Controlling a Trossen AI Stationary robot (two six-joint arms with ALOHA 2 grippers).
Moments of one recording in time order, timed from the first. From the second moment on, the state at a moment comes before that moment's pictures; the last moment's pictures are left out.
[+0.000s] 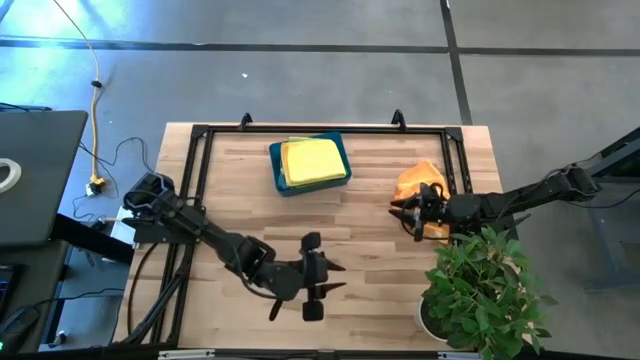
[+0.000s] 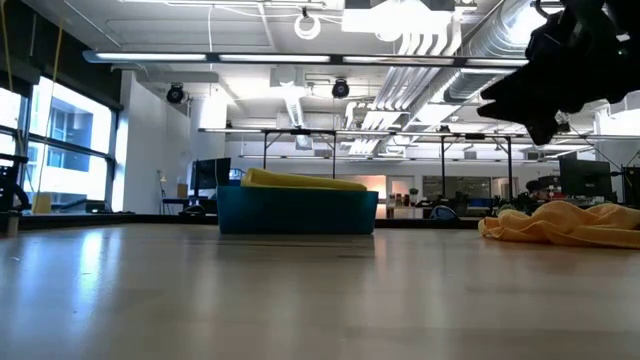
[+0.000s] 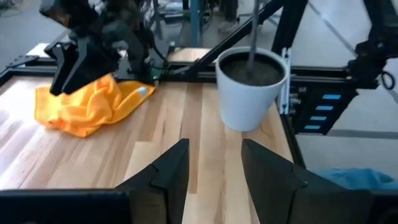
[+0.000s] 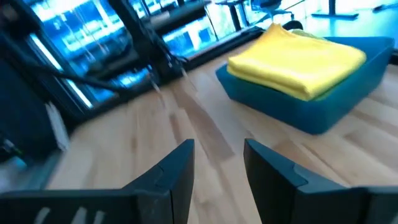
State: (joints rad) left arm -0.42 1.77 1.48 -0.21 -0.53 -0.28; right arm 0.22 0.53 0.13 0.20 0.40 0.45
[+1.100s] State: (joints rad) left arm -0.37 1.87 1.48 -0.13 -0.29 -0.17; right arm 0.02 0.90 0.40 -0.49 0.44 0.64
